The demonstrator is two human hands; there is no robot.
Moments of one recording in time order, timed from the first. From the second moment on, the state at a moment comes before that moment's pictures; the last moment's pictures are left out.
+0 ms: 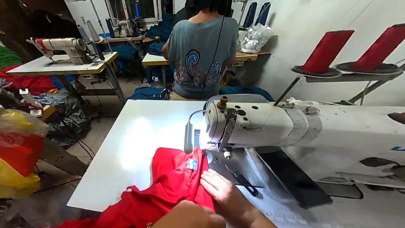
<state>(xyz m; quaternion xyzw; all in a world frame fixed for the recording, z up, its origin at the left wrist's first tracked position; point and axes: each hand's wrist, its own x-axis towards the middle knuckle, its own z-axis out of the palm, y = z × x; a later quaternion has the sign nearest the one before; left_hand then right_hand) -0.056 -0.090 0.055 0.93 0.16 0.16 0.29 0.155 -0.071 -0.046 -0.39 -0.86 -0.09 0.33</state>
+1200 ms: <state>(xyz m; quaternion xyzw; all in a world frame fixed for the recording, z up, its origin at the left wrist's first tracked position) -0.016 0.010 -0.001 0.82 0.53 -0.03 0.20 0.148 -0.068 -0.059 -0.47 -0.81 -0.05 0.36</state>
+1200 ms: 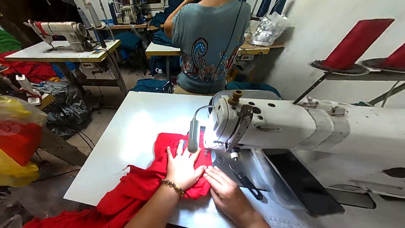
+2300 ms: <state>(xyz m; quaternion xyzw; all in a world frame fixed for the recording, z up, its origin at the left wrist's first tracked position) -0.022 -0.064 0.006 0.83 0.54 -0.02 0.14 0.152 -0.150 -0.053 -0.43 -0.84 -0.01 0.33</state>
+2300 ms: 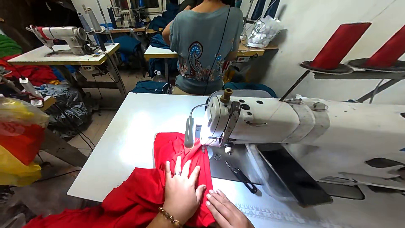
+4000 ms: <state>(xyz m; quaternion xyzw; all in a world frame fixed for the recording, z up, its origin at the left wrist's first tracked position) -0.085 -0.013 0.045 0.96 0.22 0.14 0.01 0.147 -0.049 -0.058 -0.50 -0.79 -0.05 0.35</state>
